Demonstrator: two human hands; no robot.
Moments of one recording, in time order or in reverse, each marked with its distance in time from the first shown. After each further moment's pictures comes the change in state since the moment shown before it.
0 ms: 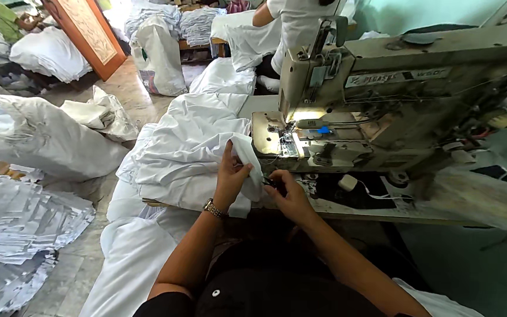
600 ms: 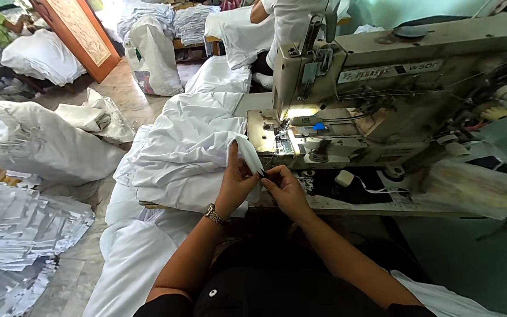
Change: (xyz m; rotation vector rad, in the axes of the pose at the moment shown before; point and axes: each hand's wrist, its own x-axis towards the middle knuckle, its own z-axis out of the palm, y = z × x) left_hand -0.013 0.011 0.017 0.091 -0.147 -0.008; right_hand 0.006 -0.007 0.007 0.384 0.089 0.049
